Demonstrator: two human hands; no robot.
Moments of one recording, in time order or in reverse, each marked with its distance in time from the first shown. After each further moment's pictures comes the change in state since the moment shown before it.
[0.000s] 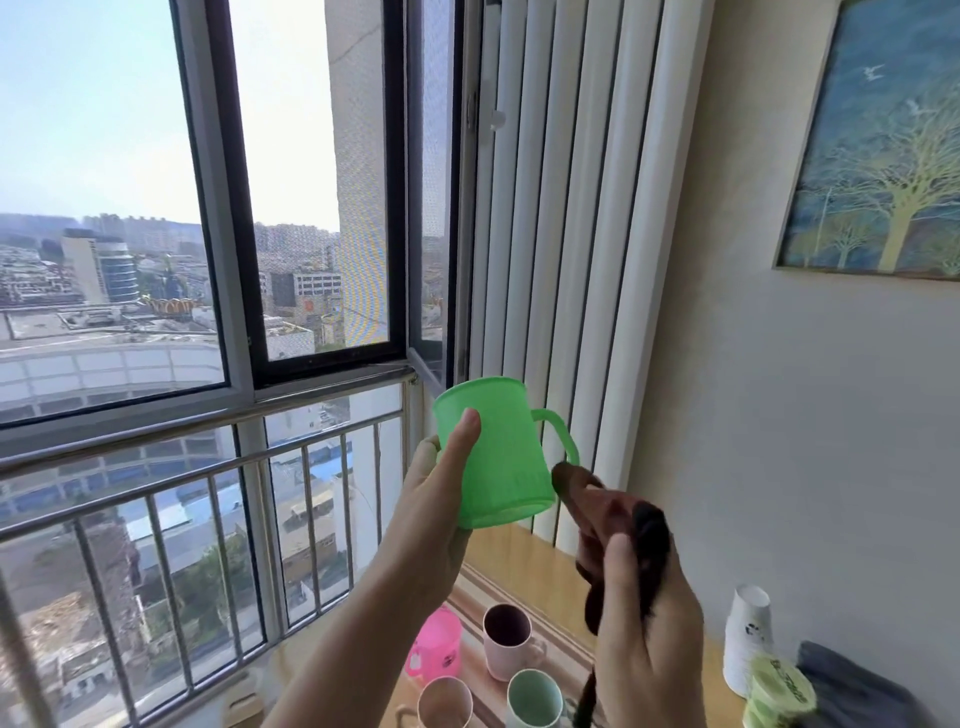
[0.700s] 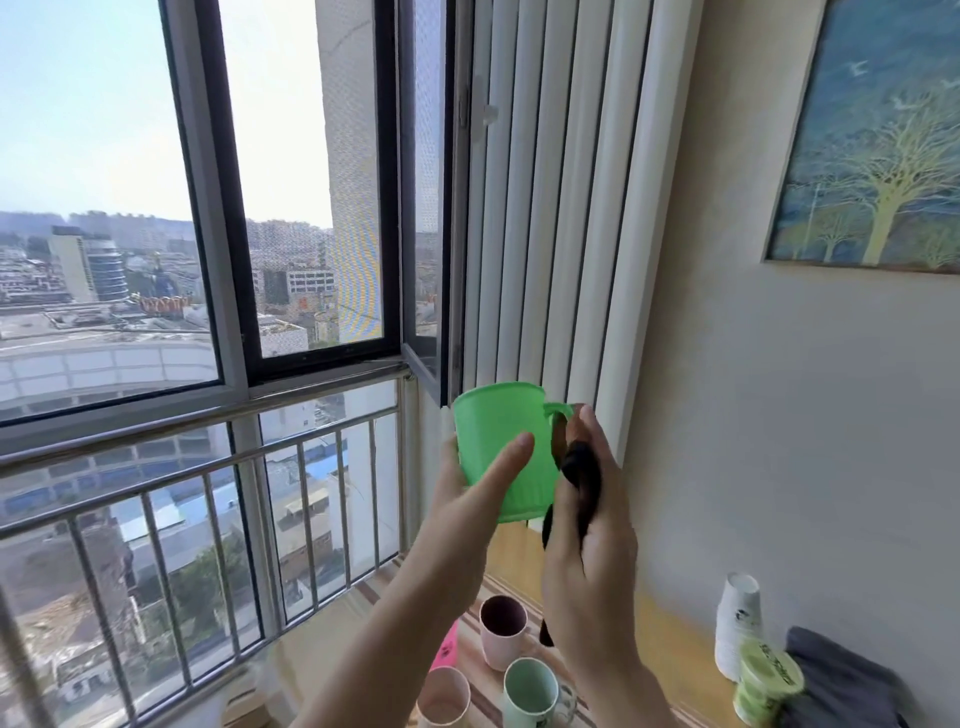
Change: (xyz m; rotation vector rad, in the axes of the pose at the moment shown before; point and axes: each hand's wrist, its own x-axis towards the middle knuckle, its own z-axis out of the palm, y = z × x) left_hand -0.004 -0.024 0.012 0.126 -0.116 0.089; right_hand 0.015 0.002 0.034 -0.032 -0.016 -0.054
